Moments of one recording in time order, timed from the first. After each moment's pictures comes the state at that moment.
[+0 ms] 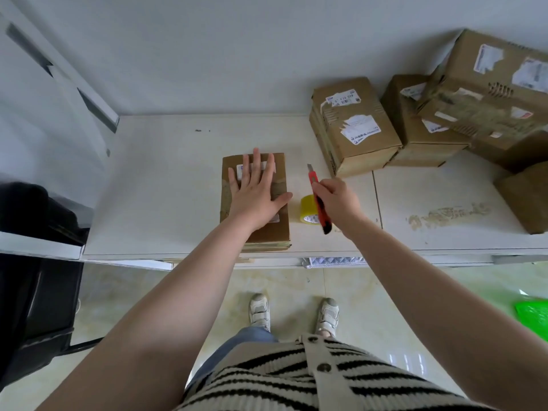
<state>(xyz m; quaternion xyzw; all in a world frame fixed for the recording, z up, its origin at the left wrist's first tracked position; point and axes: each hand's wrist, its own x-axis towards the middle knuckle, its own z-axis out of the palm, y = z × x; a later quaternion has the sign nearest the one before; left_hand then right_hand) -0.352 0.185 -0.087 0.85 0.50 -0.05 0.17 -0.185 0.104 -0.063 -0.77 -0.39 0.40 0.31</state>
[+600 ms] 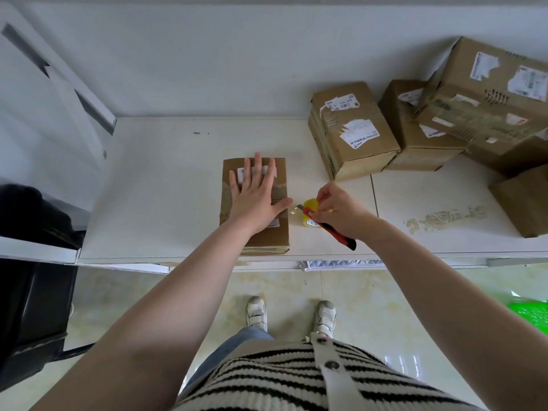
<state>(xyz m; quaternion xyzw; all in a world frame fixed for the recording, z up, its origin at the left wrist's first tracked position) -0.353 0.188 -0.092 0.86 0.48 -0.05 0.17 -0.167 0.098 -0.064 -0.73 -0.56 0.37 0.14</state>
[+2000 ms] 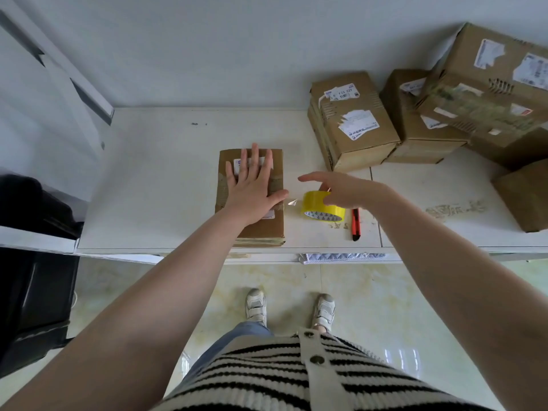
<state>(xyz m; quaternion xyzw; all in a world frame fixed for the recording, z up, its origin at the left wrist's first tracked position) -0.353 0.189 -0.092 0.86 0.48 -0.06 0.18 -0.142 0.128 -0.051 -0.67 -0.59 0.45 -0.02</state>
